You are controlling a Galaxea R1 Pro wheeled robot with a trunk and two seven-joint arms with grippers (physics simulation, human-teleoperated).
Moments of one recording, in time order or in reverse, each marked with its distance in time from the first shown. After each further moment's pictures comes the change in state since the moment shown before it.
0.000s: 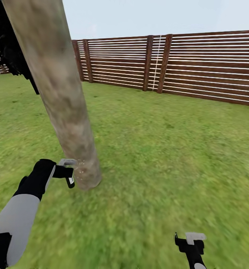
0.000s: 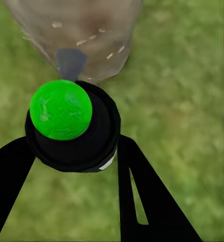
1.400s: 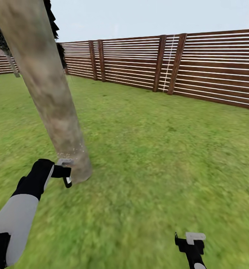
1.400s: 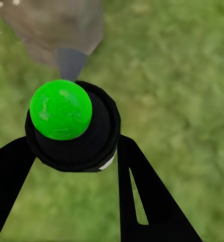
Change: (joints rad) left arm 0.000 0.007 0.012 -0.003 -0.004 -0.002 0.033; right arm 0.000 0.001 0.000 -0.001 0.000 0.001 -0.002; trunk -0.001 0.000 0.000
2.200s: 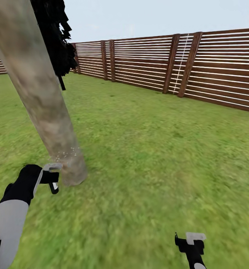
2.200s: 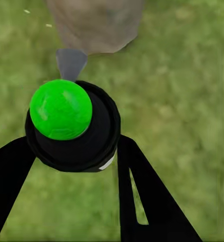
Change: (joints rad) left arm 0.042 0.054 0.104 0.008 0.010 -0.003 0.094; right arm 0.000 0.000 0.000 0.001 0.000 0.000 0.000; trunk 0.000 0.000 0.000
